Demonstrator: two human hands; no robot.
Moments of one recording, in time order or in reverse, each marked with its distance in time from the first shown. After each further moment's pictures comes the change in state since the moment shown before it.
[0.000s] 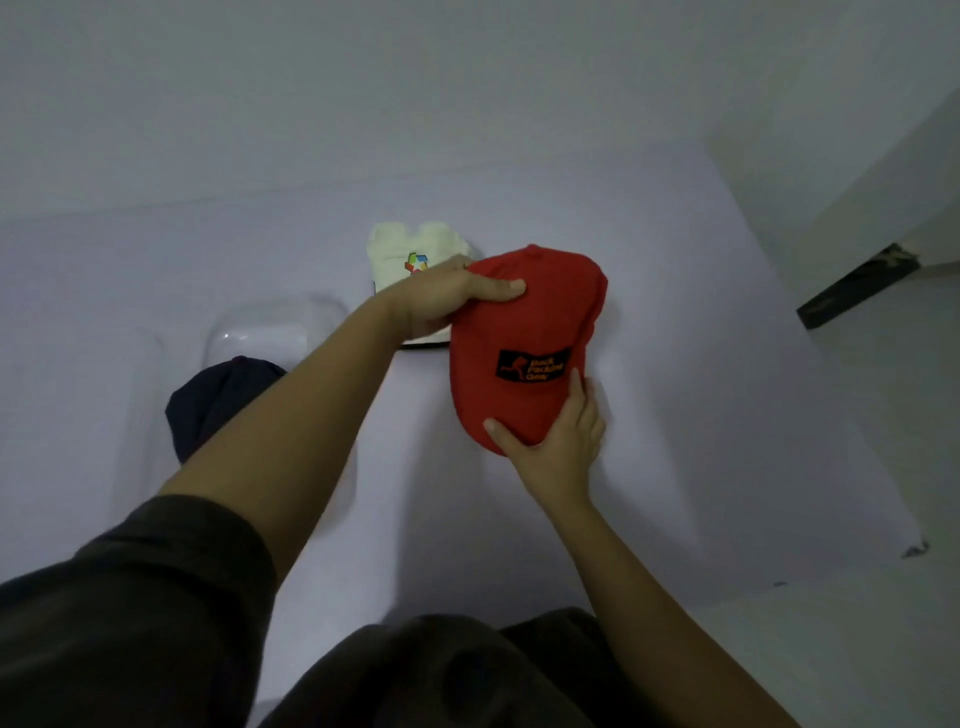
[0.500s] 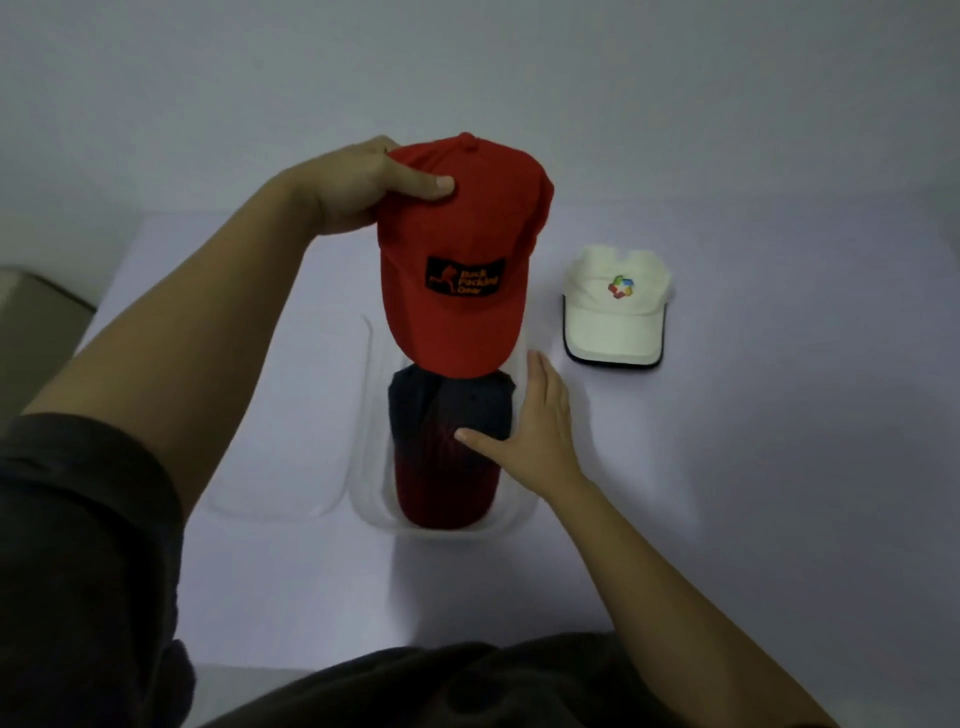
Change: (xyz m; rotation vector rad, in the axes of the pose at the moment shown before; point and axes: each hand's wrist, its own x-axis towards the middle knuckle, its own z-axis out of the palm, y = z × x) left_hand -0.198 0.046 -0.246 0.273 0.286 0.166; right_hand -0.066 -0.150 0.152 -0.083 -0.471 -0.407
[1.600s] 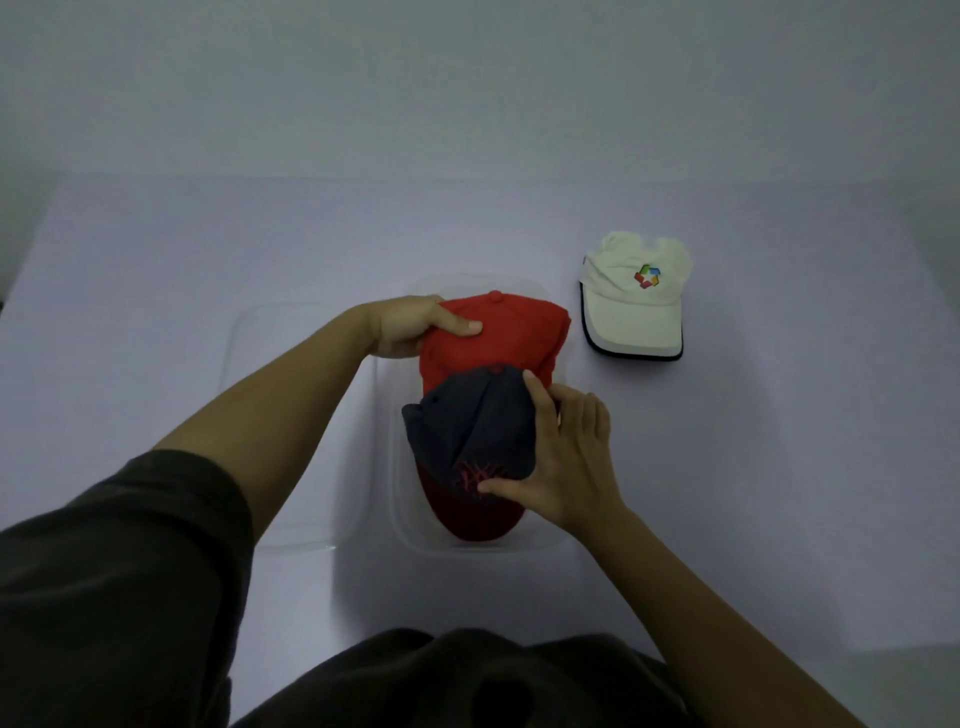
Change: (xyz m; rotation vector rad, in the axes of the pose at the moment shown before) left_hand 0.023 -0.164 0.007 -0.293 -0.436 -0.351; right_hand -0.003 -0.020 0.043 -0.597 0.197 -0.187
